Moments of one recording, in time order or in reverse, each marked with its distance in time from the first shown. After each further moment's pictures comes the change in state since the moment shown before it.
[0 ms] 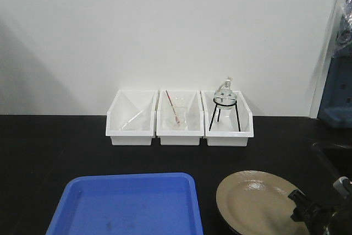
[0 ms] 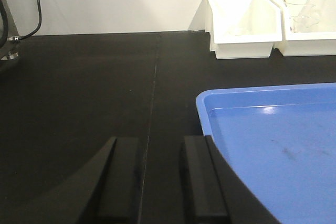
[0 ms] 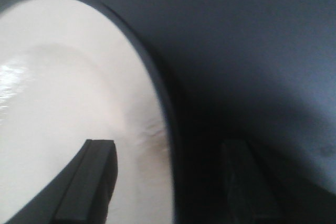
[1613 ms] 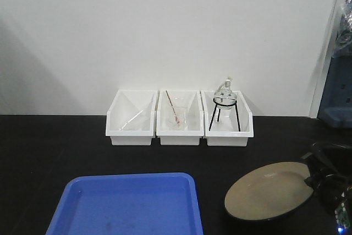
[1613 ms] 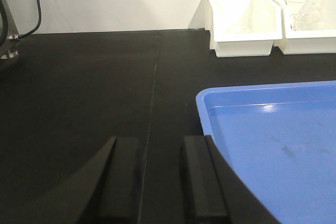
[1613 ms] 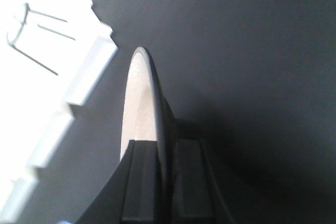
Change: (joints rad) left arm 0.000 0.000 0.000 0.000 0.006 0.000; right arm 0.000 -0.172 0.008 -0.012 -0.182 0.132
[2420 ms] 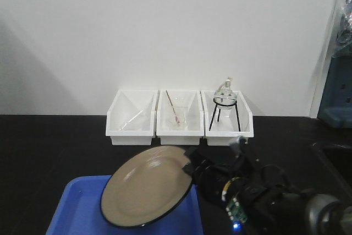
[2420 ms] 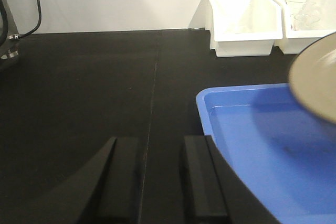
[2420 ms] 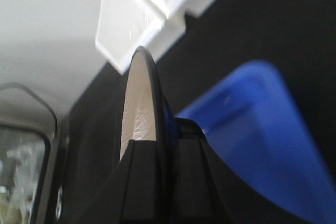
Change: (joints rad) left arm 0.000 0.000 0.000 0.001 0.000 0.000; right arm 0.459 0.263 -0.252 -0.382 -0.195 0.427
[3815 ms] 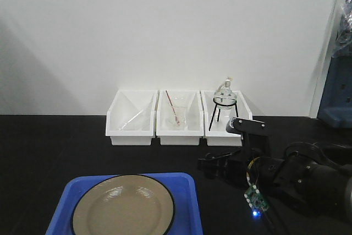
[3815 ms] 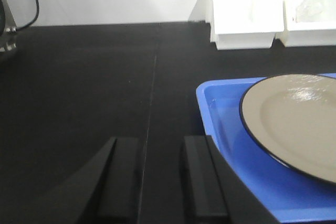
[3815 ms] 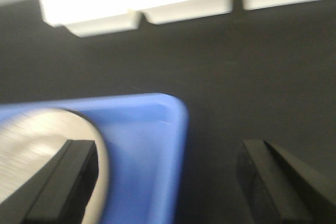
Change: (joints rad) left arm 0.000 0.041 -0.030 0.000 0.033 0.000; right arm -0.059 -0.150 -0.058 -0.418 0.447 -0.325
